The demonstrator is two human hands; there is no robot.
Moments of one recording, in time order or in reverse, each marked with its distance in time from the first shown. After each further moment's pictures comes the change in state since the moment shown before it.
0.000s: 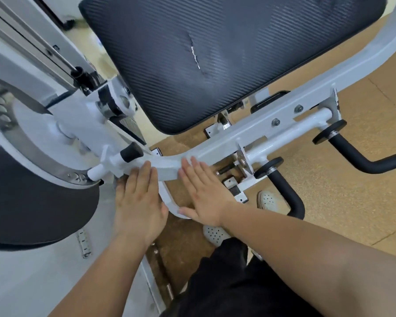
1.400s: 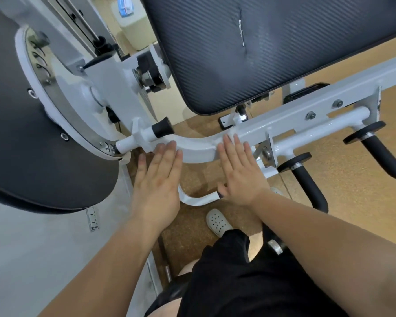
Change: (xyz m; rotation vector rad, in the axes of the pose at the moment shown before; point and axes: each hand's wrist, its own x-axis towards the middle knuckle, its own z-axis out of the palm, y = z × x) left_hand -0.012 -0.013 0.010 -0.124 0.142 0.085; right_hand -0.002 0.018 -0.003 -0.230 0.131 0.133
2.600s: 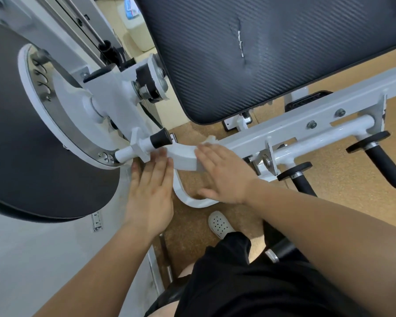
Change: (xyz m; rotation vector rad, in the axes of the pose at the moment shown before) left_hand 0.004 -0.003 -0.005 0.158 -0.117 -0.077; right_hand 0.039 0.004 -0.036 0.191 -0.100 -0.282
